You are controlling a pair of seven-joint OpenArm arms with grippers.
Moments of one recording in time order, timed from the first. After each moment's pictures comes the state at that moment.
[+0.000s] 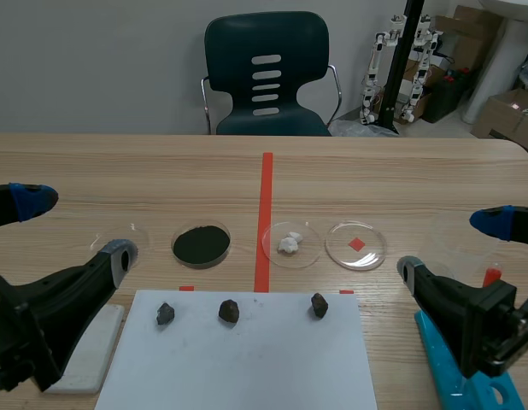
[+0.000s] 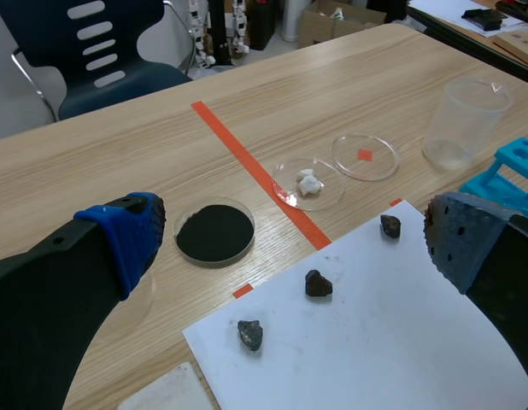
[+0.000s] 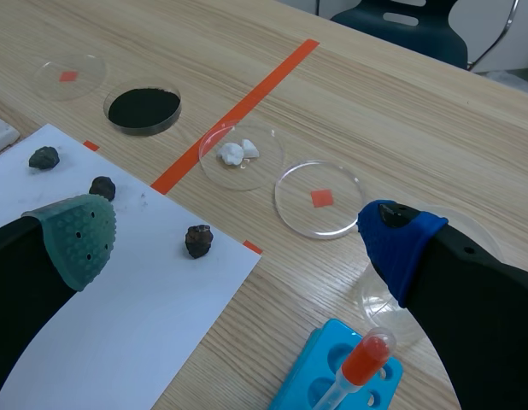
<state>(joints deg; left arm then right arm) 47.7 -32.1 -7.7 119.3 -21.3 -24.5 -12.2 -45.2 30.3 11.9 113.7 19.3 27.9 5.5</state>
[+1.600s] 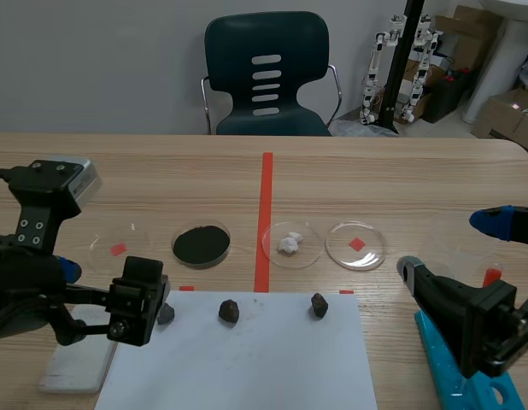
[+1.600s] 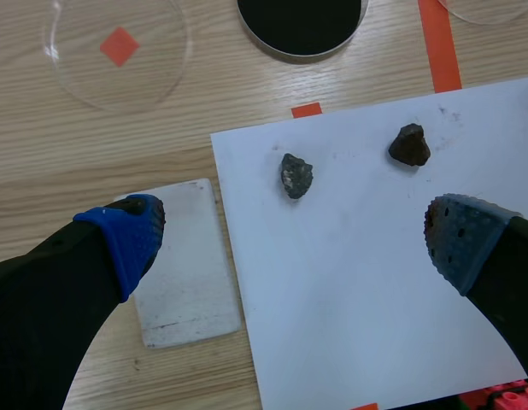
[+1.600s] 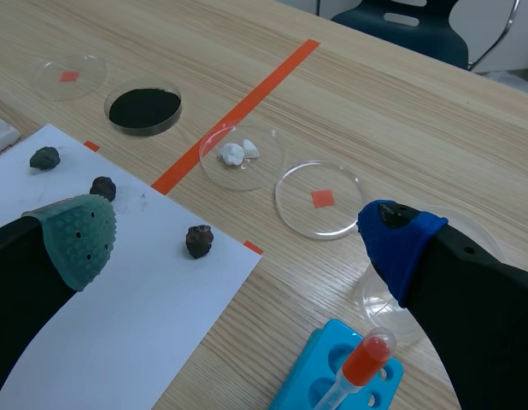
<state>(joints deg) 21.1 -30.4 15.2 118.9 -24.6 15.6 45.5 -45.2 30.3 11.9 113.7 19.3 27.9 5.5</state>
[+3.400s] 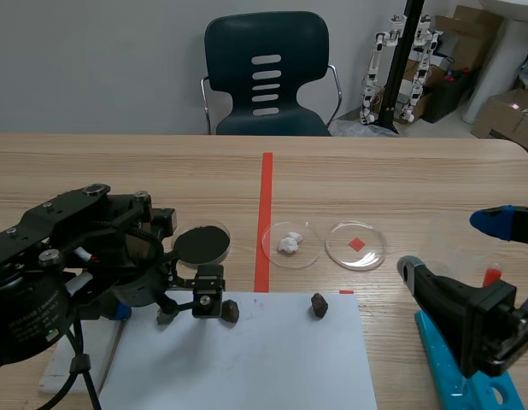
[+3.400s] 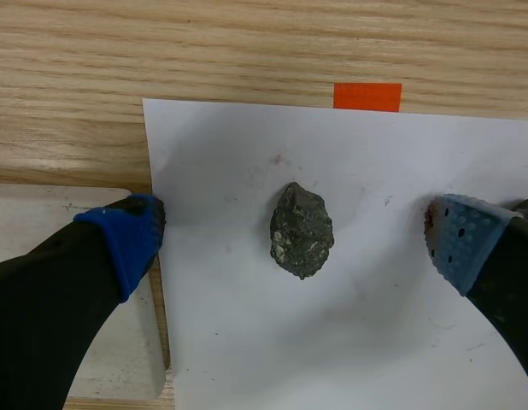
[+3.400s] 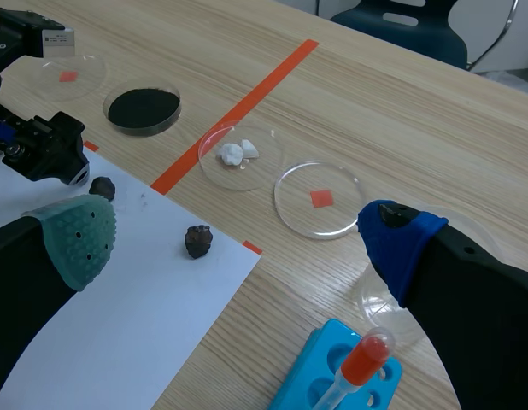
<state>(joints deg) -10.5 -14.2 30.1 75.7 -22.6 27.4 61.6 -45.2 30.3 11.9 113.7 19.3 27.9 5.5</state>
